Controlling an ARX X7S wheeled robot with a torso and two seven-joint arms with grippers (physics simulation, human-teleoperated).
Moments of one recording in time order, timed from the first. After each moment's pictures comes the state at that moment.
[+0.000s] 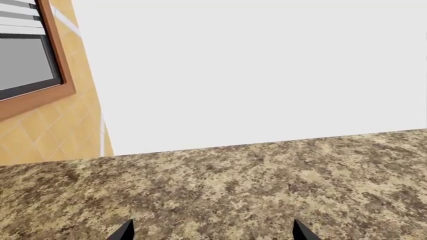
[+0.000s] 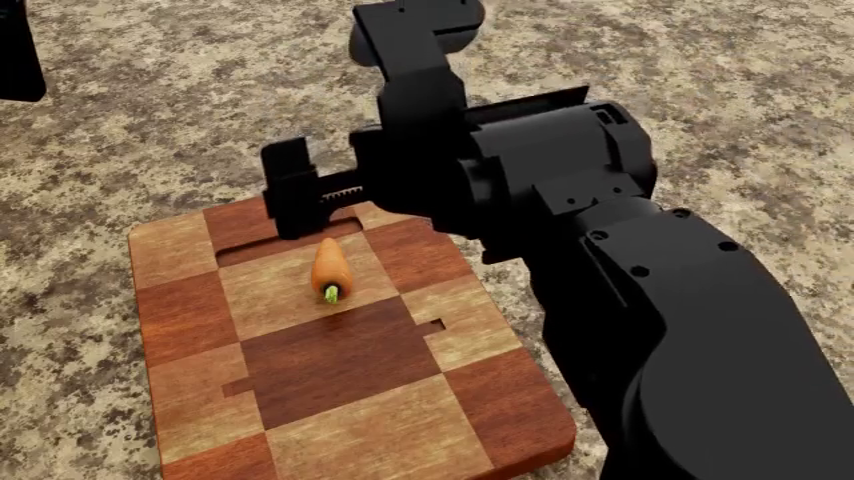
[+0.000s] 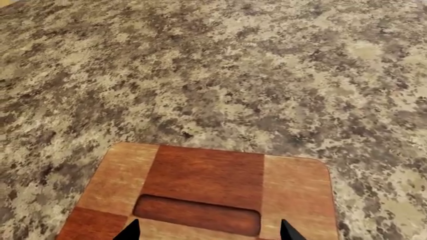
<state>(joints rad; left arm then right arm) -1.25 -0.42 0.10 0.14 -0.55 -1.32 -0.19 1.67 0.00 -1.57 1.20 1.60 0.59 -0.29</state>
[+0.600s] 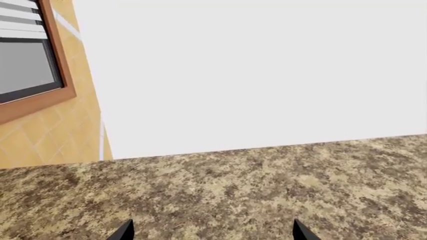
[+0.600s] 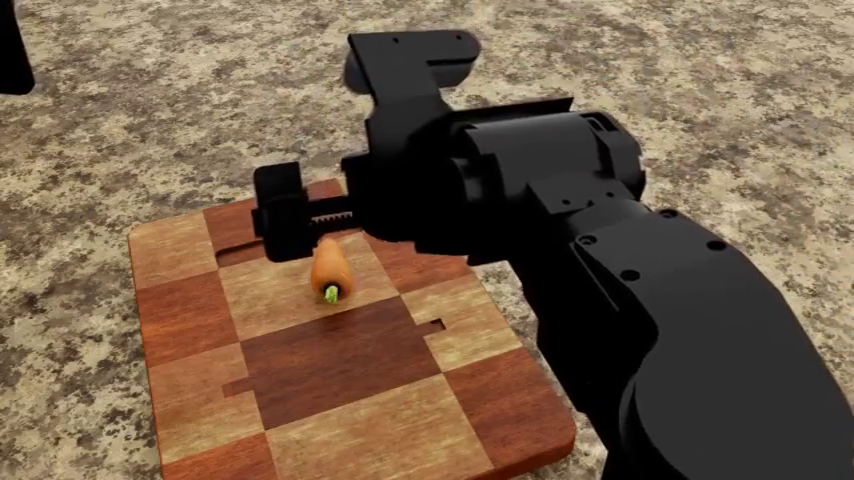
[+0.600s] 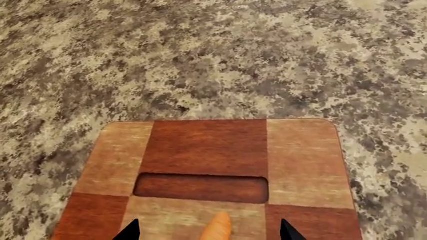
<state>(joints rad) -1.26 -0.43 0.07 0.17 -0.58 -1.35 -0.20 1.67 0.00 -1.60 1.16 1.74 0.68 -0.15</state>
